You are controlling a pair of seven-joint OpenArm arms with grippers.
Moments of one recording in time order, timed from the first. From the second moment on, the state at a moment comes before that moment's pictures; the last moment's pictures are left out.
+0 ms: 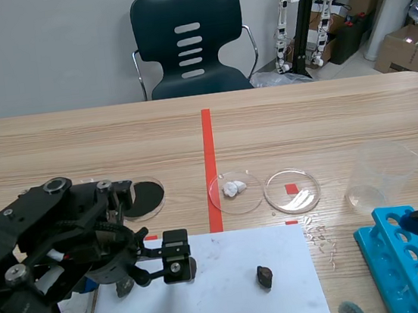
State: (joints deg) left arm -1.6 -13.0 28.9 86.6 -14.4 31.5 64.4; right arm -65.5 28.1 11.3 121.5 2.0 23.4 14.8
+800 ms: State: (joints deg) left arm -1.9 -13.0 28.9 86.6 -14.4 31.5 64.2; right arm -65.5 28.1 11.3 121.5 2.0 23.4 14.8
